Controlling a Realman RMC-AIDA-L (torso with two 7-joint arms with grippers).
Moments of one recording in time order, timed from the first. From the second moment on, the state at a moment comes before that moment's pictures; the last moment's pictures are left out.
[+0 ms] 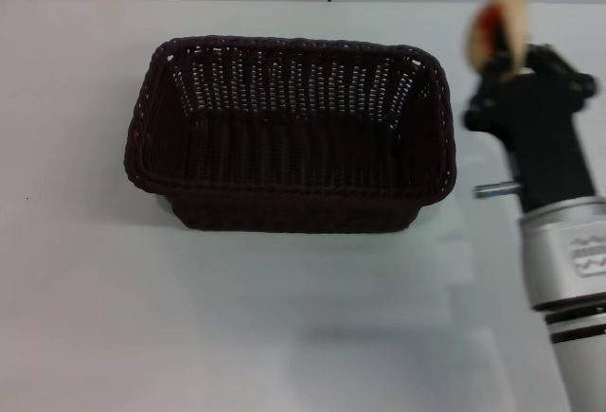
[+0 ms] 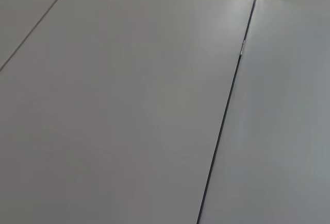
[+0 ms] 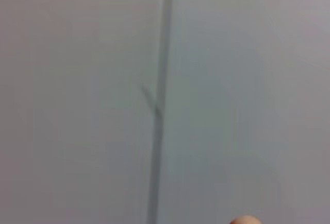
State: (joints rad) left arm -0.26 -2.07 -2.59 -0.61 0.71 -1.40 2.10; right arm 0.28 2.08 0.35 0.90 -1.81 -1.35 -0.72
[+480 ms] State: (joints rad) left arm -0.26 -2.07 -2.59 -0.56 0.72 -1.41 2.11; right arm 0.36 2.07 0.36 0.87 -1.87 -1.17 -0.60
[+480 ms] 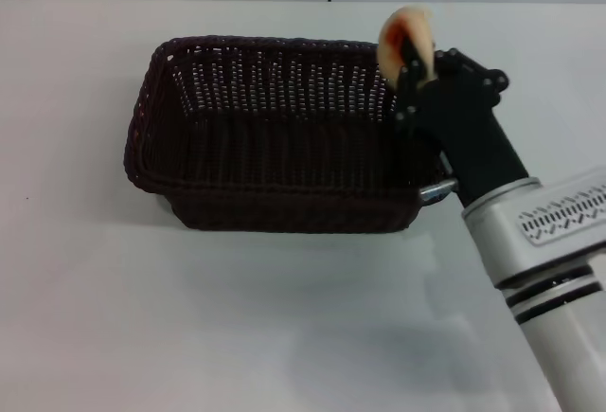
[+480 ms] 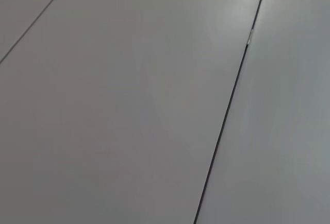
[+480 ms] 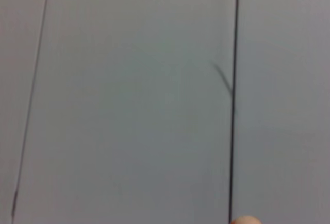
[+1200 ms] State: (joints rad) left arm -0.27 -2.07 -2.58 -0.55 0.72 -1.41 2.11; right arm 0.34 2.07 0.39 0.86 -1.87 -1.19 -0.57
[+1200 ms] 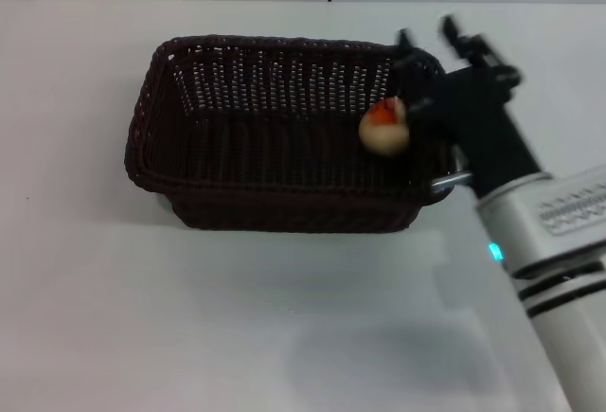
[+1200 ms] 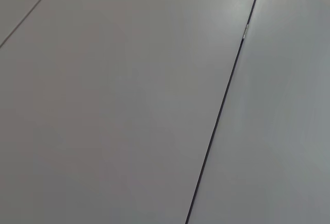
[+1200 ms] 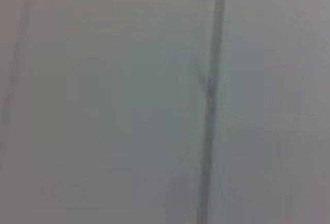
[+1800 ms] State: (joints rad) left arm -0.25 -2.07 -2.52 -0.52 0.72 -1.41 2.11; right arm 0.13 2.08 0.65 0.84 -1.86 -1.52 -0.63
